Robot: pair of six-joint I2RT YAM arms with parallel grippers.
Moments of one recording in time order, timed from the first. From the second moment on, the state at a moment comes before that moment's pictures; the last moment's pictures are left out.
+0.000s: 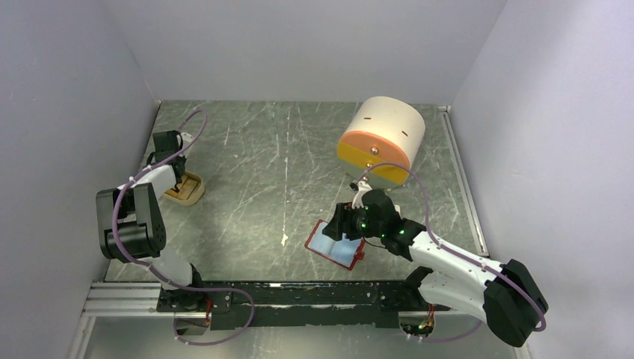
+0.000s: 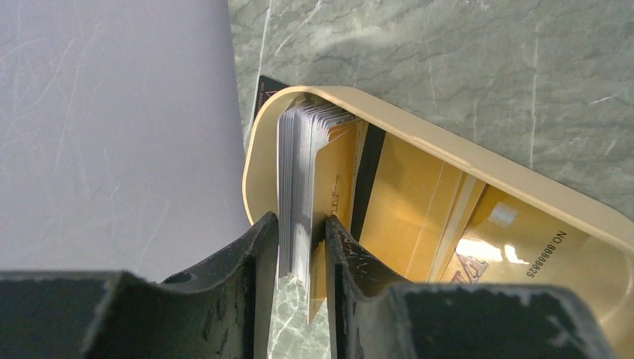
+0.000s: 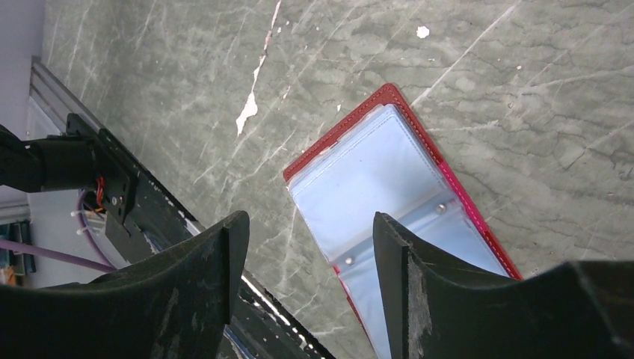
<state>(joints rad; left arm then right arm) 0.18 1.63 0.90 -0.06 -0.38 0.59 0.71 1.00 0.42 -0.05 -0.23 0.59</state>
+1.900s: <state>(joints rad) 0.13 1.54 0.93 -0.24 -0.29 0.51 0.68 1.02 0.42 -0.02 -0.27 0.58</state>
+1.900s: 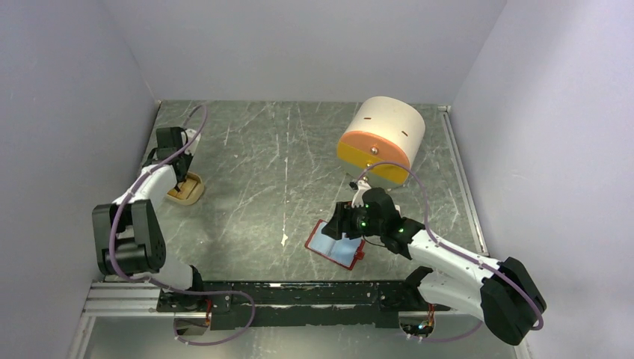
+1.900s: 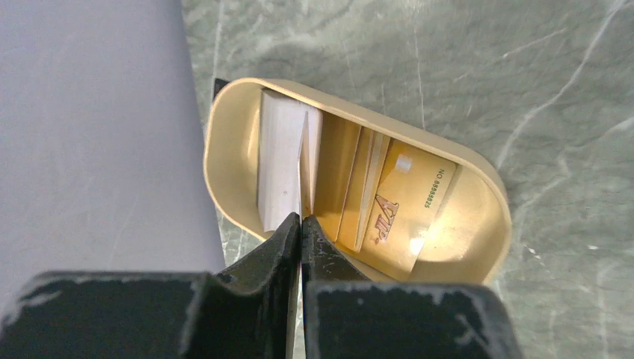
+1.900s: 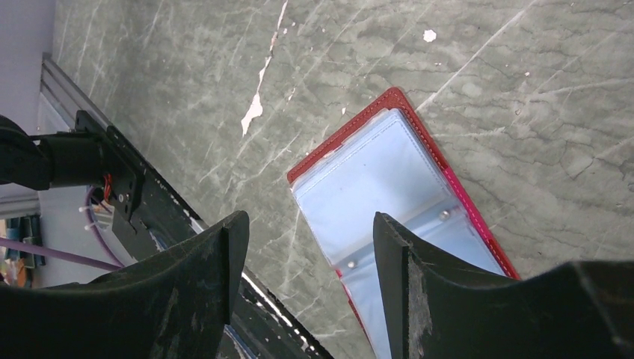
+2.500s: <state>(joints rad) 0.10 1.35 1.06 -0.47 -0.30 0.13 0.68 0.90 0.42 -0.20 -0.15 0.70</state>
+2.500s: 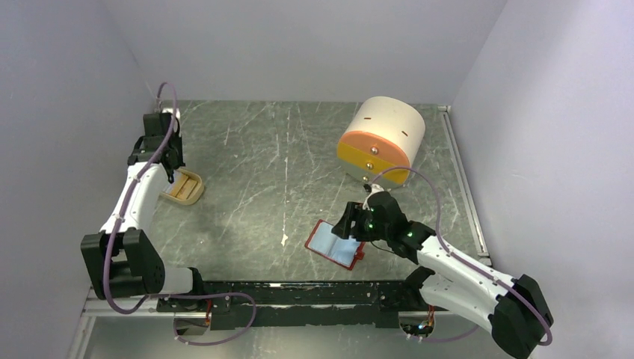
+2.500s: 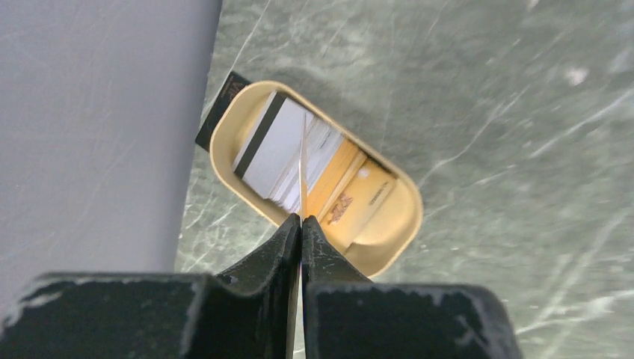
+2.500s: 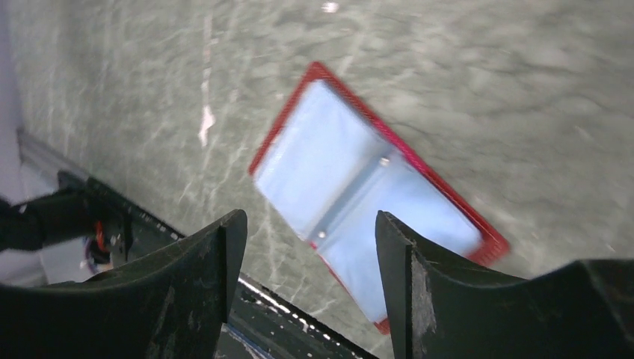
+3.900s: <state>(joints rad) -0.24 0.97 0.58 -0.13 0.70 -0.73 0.72 1.29 0.52 -0.03 -0.16 0.76</state>
